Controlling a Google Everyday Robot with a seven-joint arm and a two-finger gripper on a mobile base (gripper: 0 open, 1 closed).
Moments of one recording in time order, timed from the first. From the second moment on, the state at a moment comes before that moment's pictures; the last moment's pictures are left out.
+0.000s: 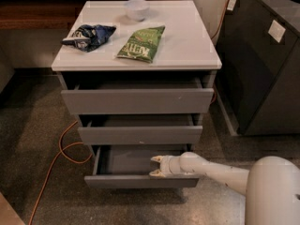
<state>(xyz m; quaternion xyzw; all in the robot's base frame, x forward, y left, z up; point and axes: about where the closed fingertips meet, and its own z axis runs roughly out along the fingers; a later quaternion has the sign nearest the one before) 0.624 -0.045 0.287 -0.64 0.67 0.11 0.37</state>
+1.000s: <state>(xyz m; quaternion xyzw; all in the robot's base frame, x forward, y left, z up) 0.671 -0.076 0.238 -0.61 0.70 0.13 0.33</state>
